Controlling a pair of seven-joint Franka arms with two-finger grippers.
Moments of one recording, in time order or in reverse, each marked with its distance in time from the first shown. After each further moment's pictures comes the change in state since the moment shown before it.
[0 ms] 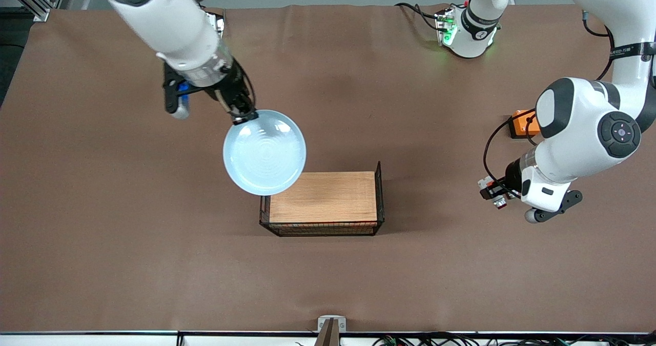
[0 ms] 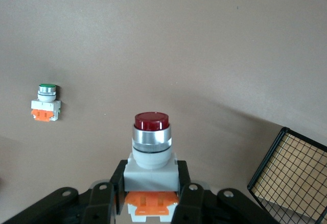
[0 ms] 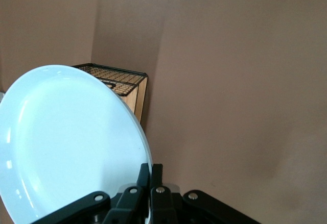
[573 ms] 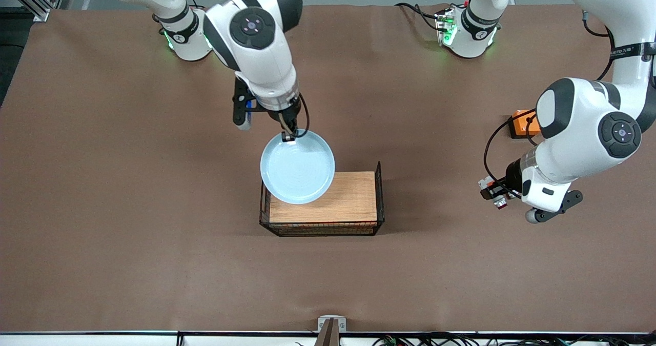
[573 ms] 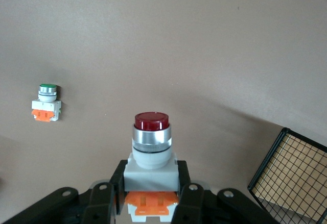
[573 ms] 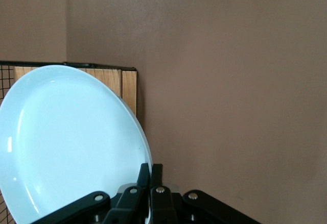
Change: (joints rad) left arm 0.002 0.001 0.001 0.000 0.000 0.000 0.000; right arm 0.112 0.216 -0.002 0.075 -0.091 0.086 0.282
